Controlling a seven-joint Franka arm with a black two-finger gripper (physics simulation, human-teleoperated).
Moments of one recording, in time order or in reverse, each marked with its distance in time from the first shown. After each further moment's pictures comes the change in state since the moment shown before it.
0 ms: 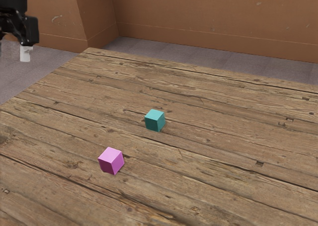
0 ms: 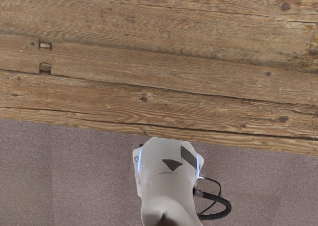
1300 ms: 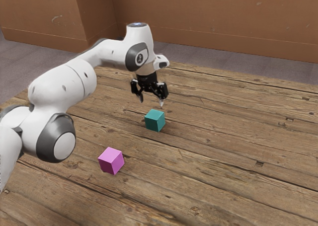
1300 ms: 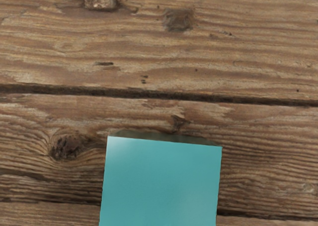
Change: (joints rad) arm 0.068 1.056 -0.154 0.543 -0.115 0.919 -0.082
